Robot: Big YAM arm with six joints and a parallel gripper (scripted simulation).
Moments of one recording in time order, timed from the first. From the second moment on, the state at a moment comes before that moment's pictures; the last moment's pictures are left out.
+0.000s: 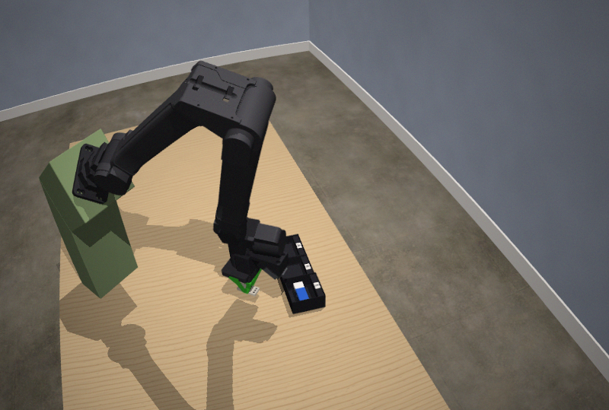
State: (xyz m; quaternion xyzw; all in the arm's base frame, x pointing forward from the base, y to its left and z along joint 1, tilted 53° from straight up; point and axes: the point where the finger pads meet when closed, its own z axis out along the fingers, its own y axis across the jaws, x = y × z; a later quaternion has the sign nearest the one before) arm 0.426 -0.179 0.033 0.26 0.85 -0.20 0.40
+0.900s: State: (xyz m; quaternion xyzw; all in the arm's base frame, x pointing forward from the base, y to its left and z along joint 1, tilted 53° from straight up) arm 0.421 -0.176 0.035 0.26 0.85 -0.20 0.40
